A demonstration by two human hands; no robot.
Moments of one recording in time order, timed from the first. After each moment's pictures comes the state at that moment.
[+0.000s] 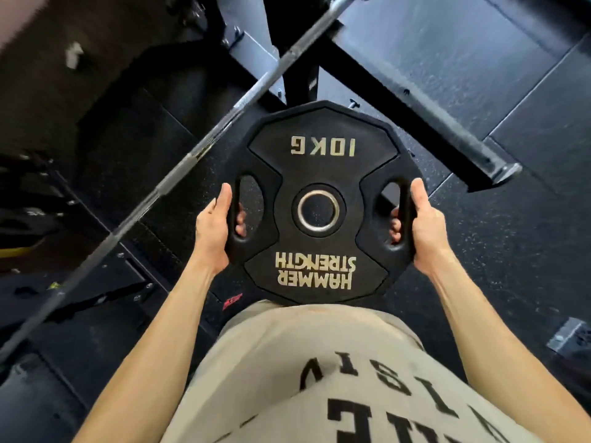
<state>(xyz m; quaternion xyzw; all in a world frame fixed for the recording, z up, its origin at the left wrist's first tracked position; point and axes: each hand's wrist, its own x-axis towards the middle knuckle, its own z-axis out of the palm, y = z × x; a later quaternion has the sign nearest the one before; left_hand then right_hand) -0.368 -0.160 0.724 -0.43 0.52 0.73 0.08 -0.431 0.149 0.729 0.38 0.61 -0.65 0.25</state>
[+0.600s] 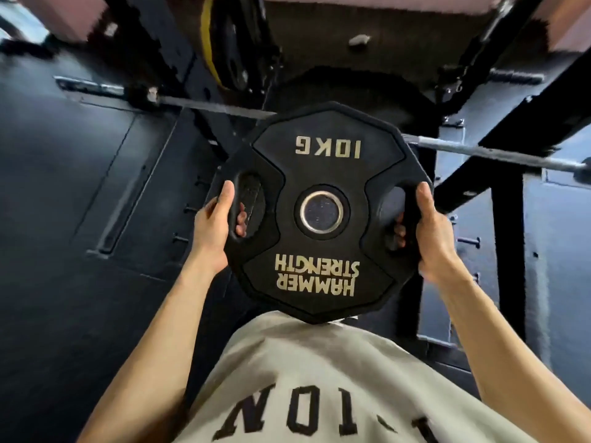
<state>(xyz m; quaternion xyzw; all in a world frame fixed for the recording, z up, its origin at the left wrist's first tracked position) -0.128 -0.023 0.828 -0.61 0.32 0.63 -0.35 -0.419 0.079 0.811 -0.06 0.70 -0.53 0.48</state>
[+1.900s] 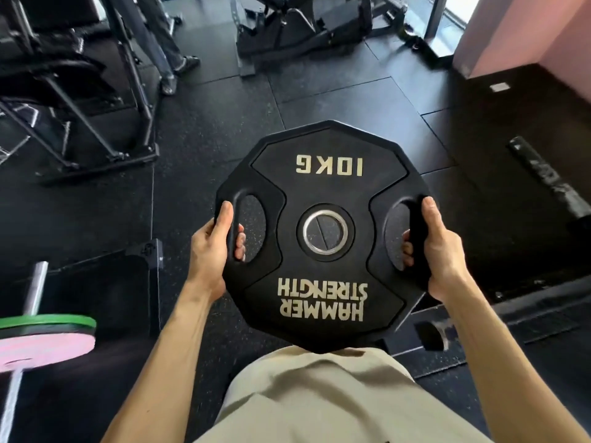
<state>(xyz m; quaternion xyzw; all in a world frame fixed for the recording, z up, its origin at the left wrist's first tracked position) 0.658 0.019 0.861 -0.67 0.04 0.32 -0.67 0.428 -0.186 0.855 -0.42 0.55 -0.25 0.68</state>
